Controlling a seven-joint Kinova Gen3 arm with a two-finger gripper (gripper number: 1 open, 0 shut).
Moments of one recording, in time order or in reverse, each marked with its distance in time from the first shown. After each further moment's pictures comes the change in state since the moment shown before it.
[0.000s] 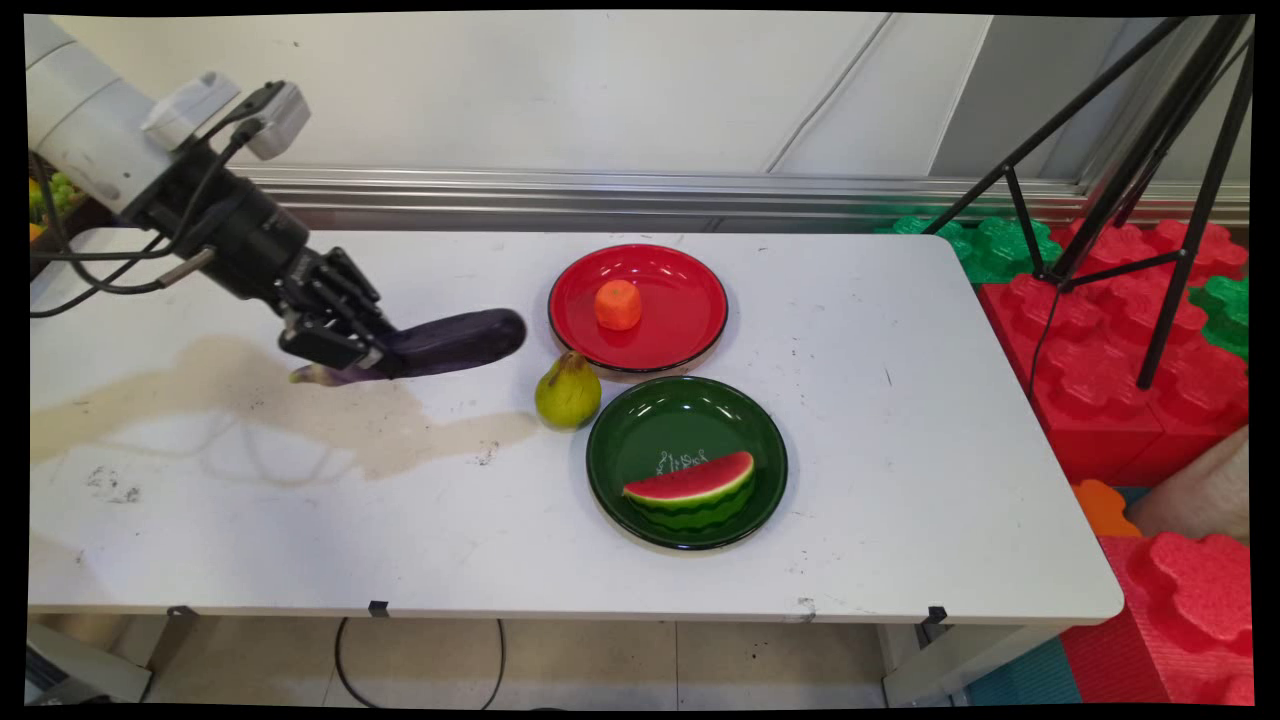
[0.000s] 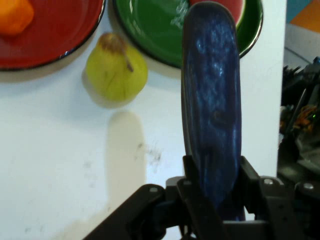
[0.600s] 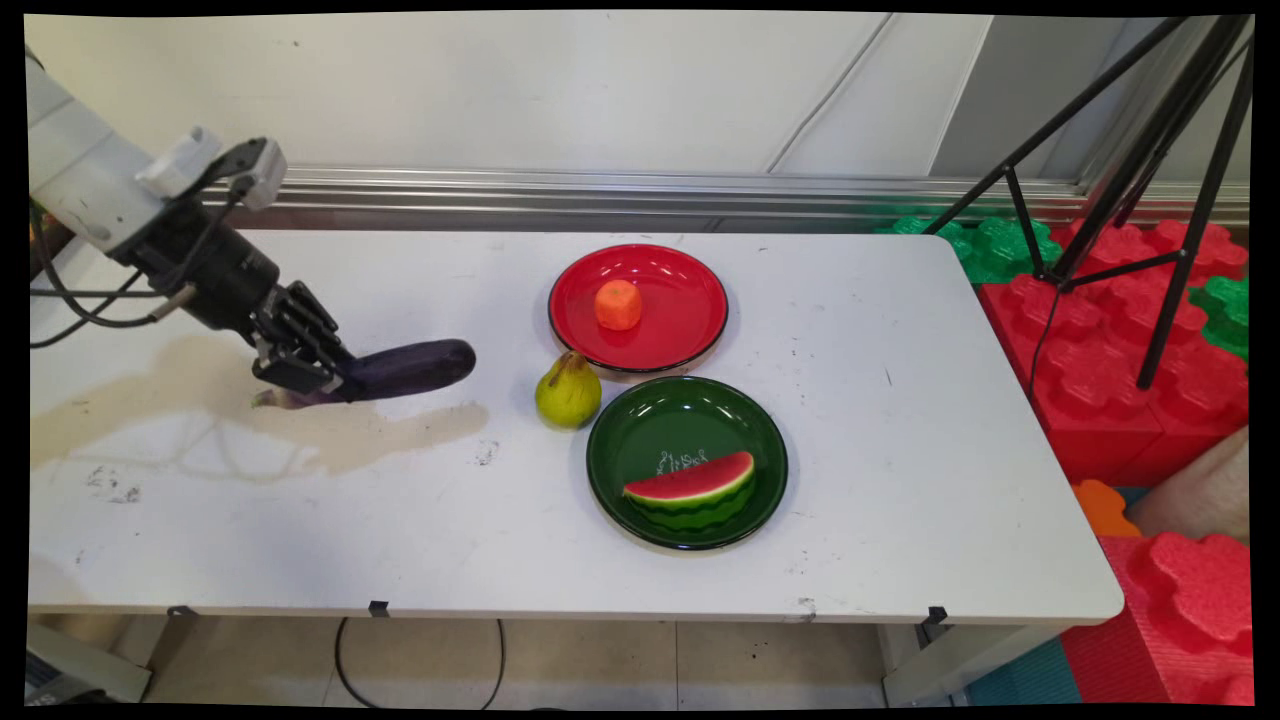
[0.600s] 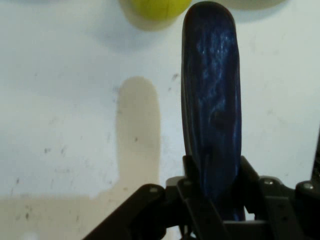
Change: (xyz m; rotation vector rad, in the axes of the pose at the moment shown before) arm -0.050 -0.024 0.012 0.051 -0.098 -0.098
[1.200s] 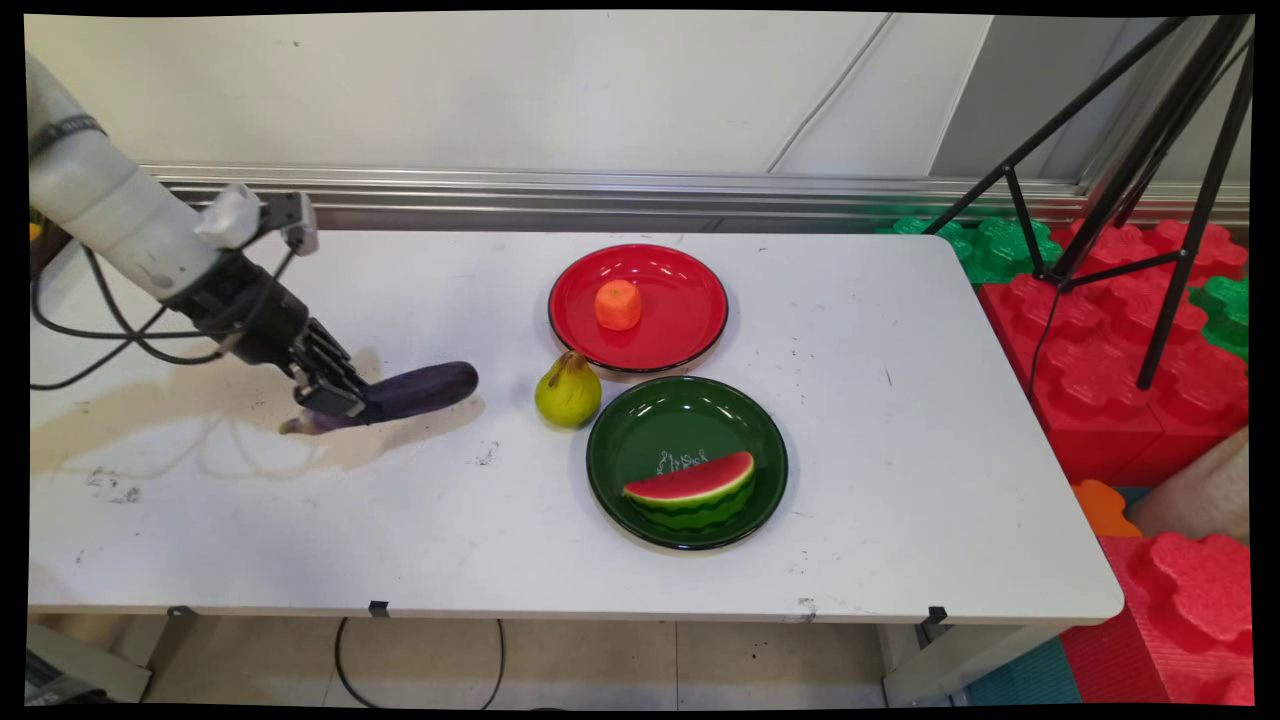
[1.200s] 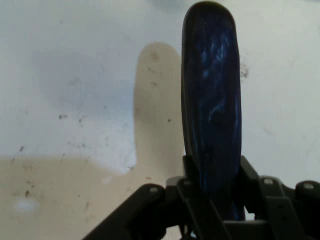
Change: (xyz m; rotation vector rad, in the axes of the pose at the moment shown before) arm -0.019 -0.019 0.050 0.046 -0.035 -0.147
